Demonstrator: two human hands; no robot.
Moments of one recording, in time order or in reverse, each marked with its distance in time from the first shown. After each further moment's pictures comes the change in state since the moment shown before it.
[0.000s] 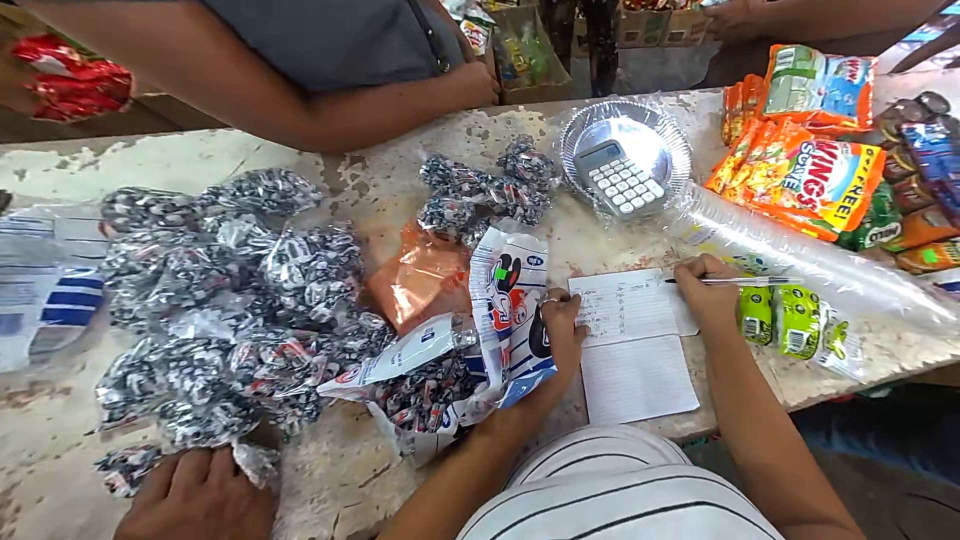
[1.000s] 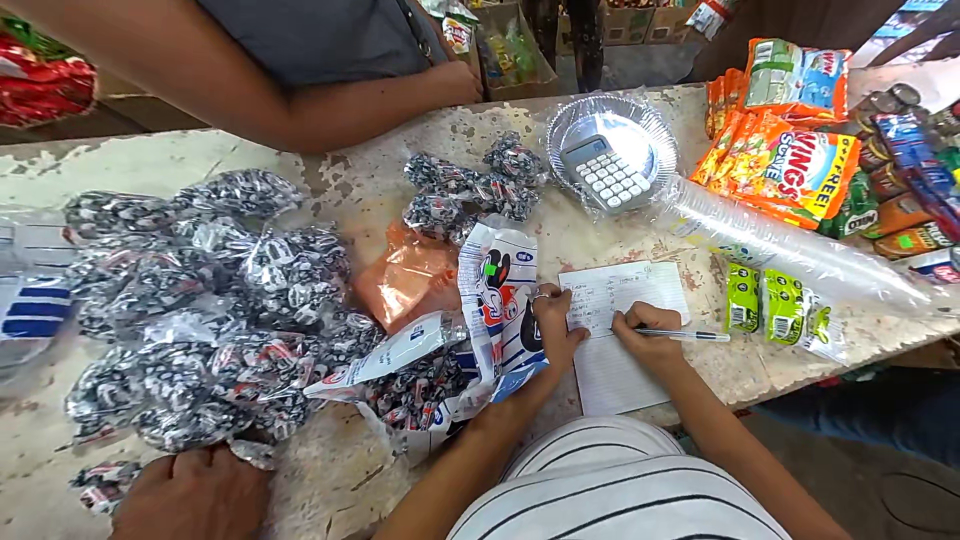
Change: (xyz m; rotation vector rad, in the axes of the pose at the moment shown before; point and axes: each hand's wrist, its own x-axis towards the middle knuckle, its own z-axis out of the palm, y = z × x) left_hand -0.002 0.000 -0.002 -0.025 -0.044 -0.017; right_hand -0.064 0.000 0.036 0.065 -0.108 -0.117
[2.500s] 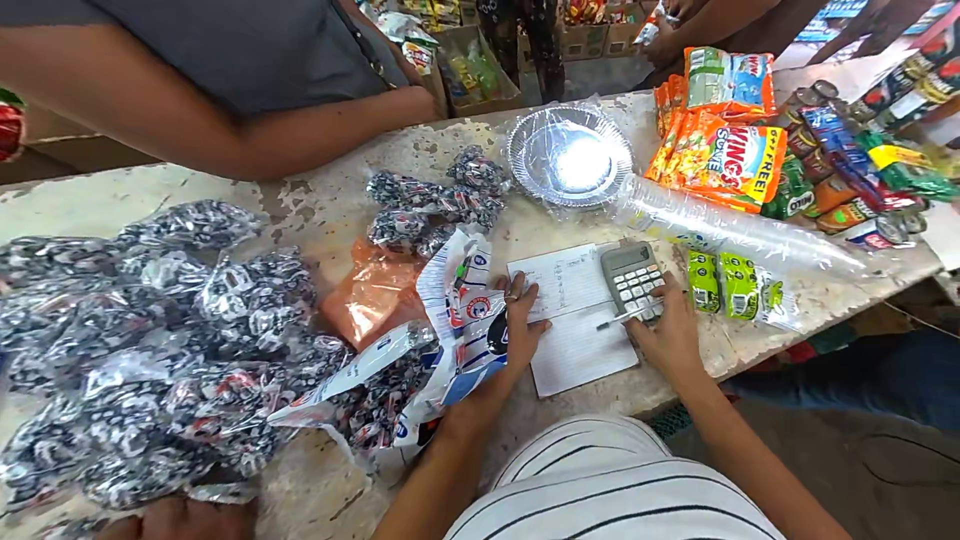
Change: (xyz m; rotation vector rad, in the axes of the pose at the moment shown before) left_hand -0.002 -0.009 -0.014 -0.110 -0.057 0.100; right_hand -0.019 -0.027 -0.057 -0.597 0.009 0.402
